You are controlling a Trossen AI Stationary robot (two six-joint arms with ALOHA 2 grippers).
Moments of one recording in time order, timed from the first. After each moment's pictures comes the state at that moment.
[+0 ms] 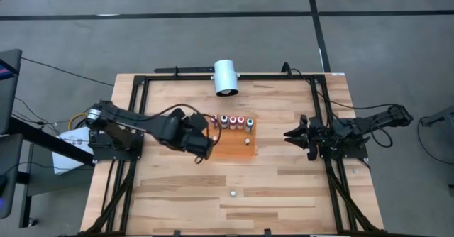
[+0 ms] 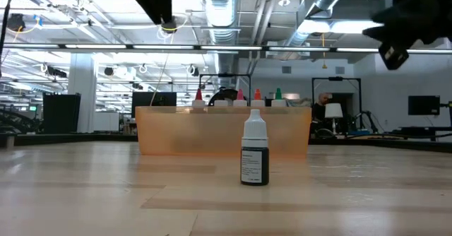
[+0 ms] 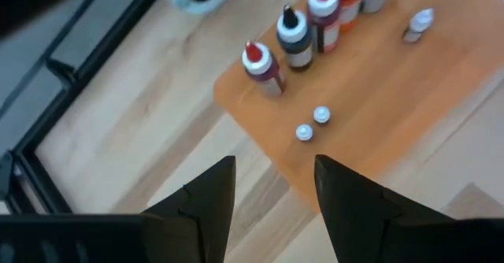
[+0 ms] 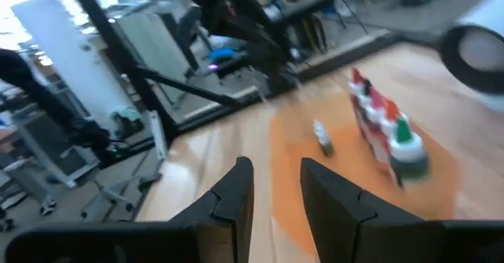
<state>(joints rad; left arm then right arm) -0.26 1.69 1.68 -1.42 -0.58 -0.93 0.31 0.20 0.16 -0.05 0.26 0.39</state>
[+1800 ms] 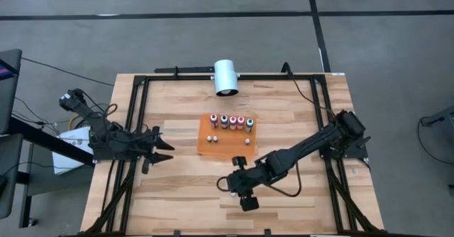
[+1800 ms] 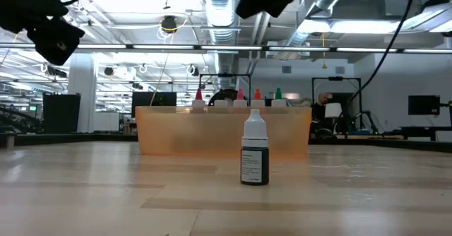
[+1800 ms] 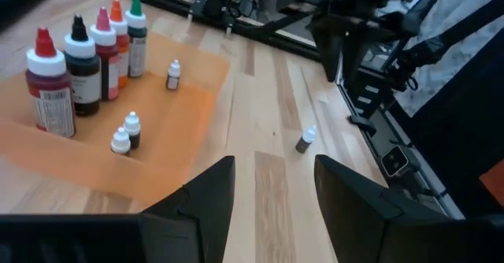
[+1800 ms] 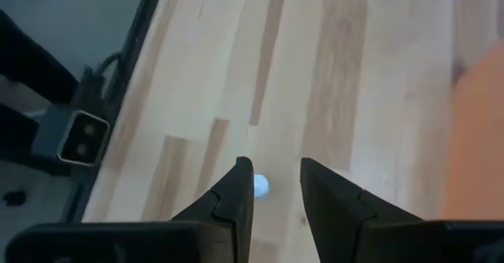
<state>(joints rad) -0.64 0.34 0.24 -0.16 -0.51 -0.51 0.46 1.88 1.50 -0.56 0.07 0.18</state>
